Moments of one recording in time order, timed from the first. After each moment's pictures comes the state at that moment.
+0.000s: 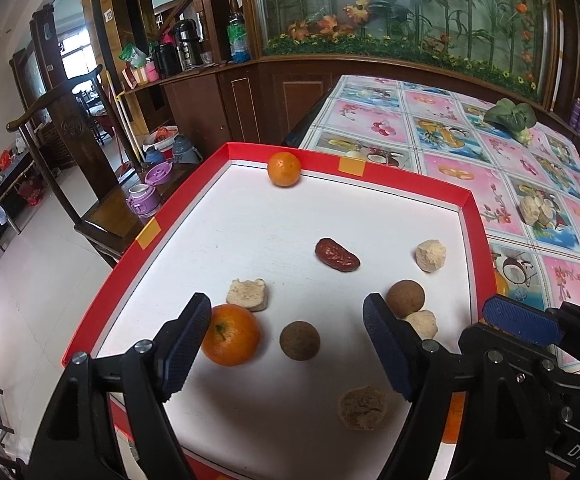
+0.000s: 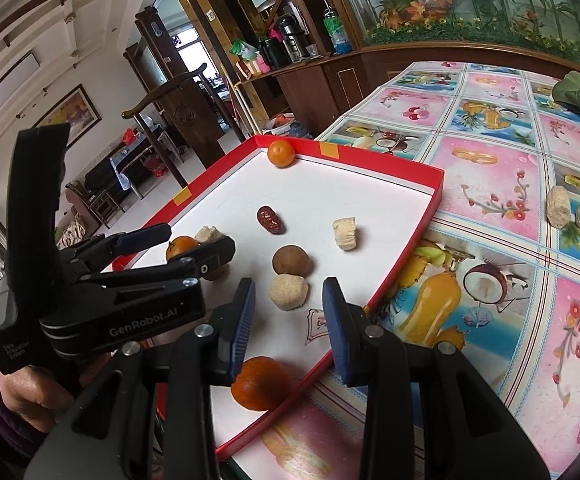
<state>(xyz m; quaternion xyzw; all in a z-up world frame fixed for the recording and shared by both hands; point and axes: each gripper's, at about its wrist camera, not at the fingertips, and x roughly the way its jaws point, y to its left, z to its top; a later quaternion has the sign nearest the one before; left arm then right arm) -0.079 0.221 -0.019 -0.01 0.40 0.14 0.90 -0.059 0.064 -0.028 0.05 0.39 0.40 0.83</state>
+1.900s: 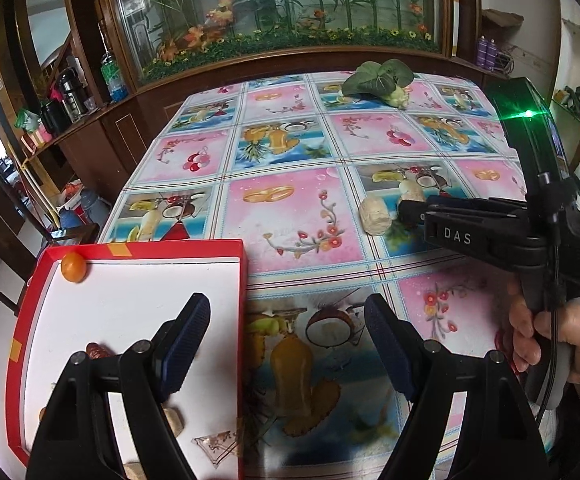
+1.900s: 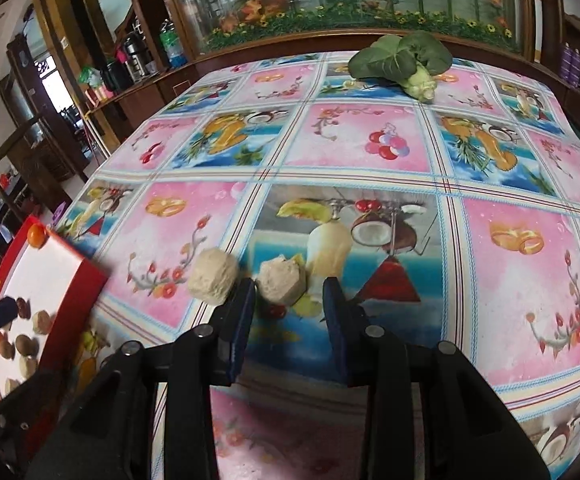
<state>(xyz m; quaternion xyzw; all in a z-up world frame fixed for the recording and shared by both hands) -0.008 0.072 -0.009 0.08 0.42 -0.02 0.90 0.079 -0.089 -0.053 0.05 0.43 0.15 0.89</state>
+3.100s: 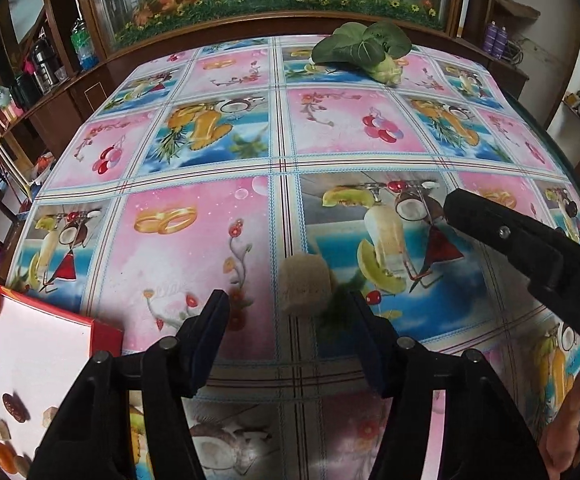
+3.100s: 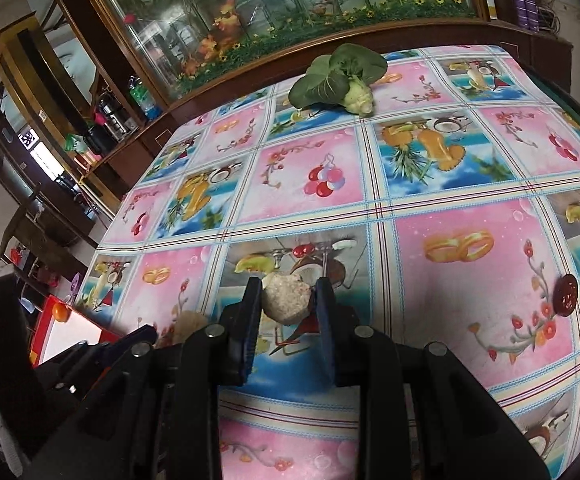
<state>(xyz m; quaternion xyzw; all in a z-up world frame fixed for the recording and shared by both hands) 0.082 0.011 -0.046 0.04 0.48 -0.03 0.87 0.089 -0.147 -0.028 0.17 0.41 0.13 0.89</state>
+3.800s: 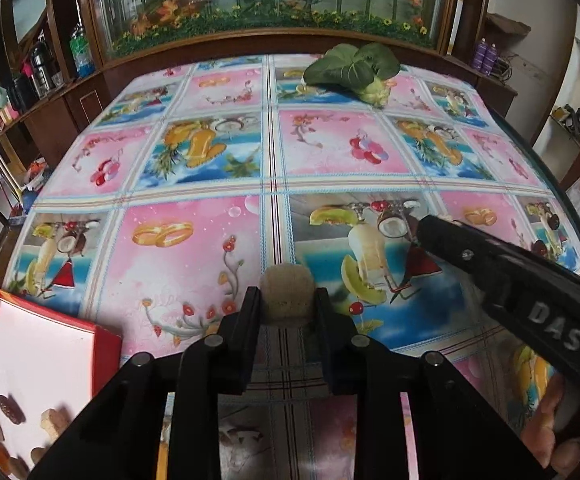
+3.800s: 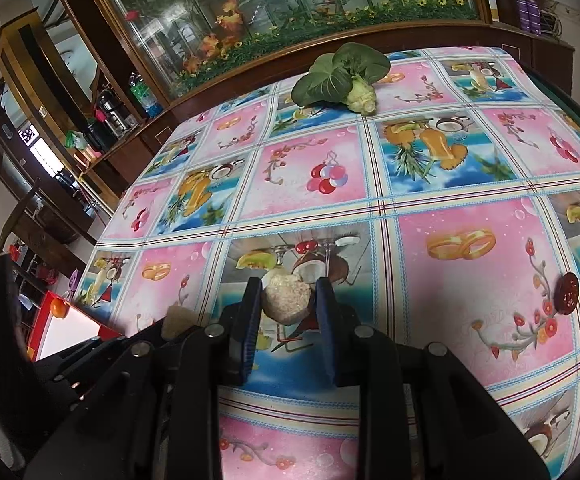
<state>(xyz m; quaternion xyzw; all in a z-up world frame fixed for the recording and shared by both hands) 0.071 0.012 -0.029 0.02 0.45 -0.05 0.89 0.088 -0.145 -0.030 0.16 0.41 0.13 0.89</state>
